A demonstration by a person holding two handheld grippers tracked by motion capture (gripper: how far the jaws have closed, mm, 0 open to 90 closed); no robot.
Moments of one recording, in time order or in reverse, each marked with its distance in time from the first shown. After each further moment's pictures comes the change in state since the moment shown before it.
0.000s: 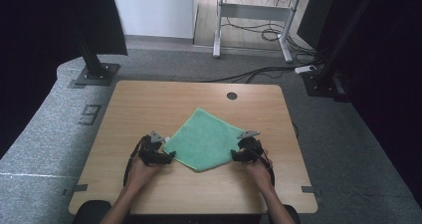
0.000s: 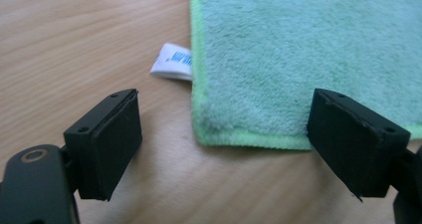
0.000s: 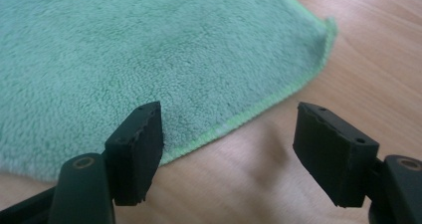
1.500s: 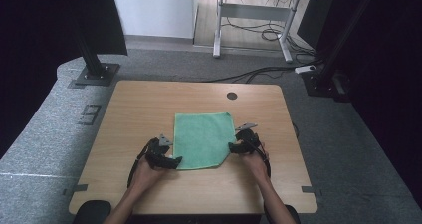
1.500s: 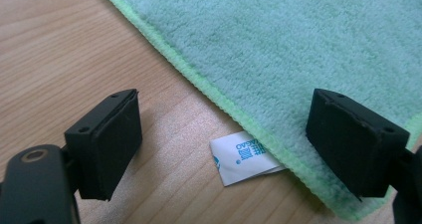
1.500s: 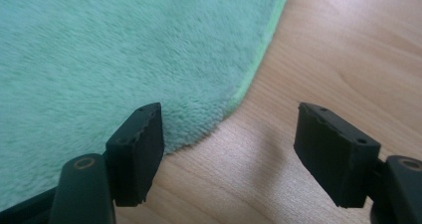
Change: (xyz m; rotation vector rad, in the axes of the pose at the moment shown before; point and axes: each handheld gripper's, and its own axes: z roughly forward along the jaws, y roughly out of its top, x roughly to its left) left arm -0.020 0.006 0.002 0.040 -0.055 0.056; right arm -0.007 0.022 0.013 -0.015 0.006 0.020
